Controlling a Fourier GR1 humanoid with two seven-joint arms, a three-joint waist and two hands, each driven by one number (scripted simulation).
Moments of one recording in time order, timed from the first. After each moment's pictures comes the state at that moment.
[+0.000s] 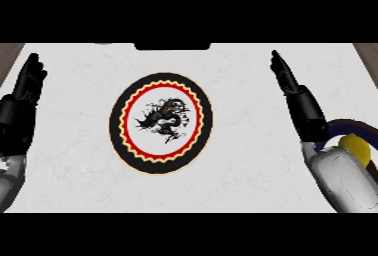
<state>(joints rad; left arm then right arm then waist) -0.23 0.62 -0.17 -1.59 0.15 0.39 0.04 -0.42 -0.39 0.32 -1.44 -0.10 -0.24 -0.10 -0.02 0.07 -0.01</state>
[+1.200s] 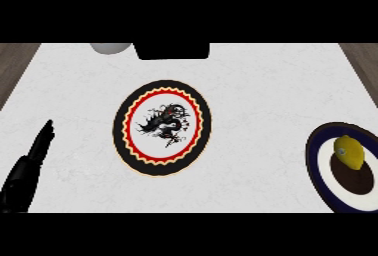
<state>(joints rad) 0.10 0.58 -0.19 -1.48 0.13 0.31 -0.15 0.27 -0.25 -0.51 -1.64 -0.74 -0.06 -0.41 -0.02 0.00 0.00</state>
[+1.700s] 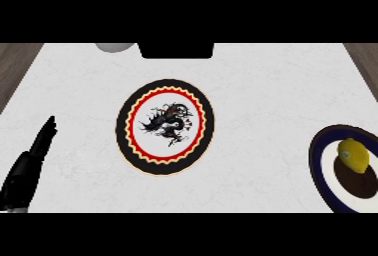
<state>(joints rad) 0.08 0.57 -0.18 -1.48 0.12 0.28 -0.14 0.38 -0.51 -0.49 -1.58 -0.58 0.04 -0.19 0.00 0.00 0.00</state>
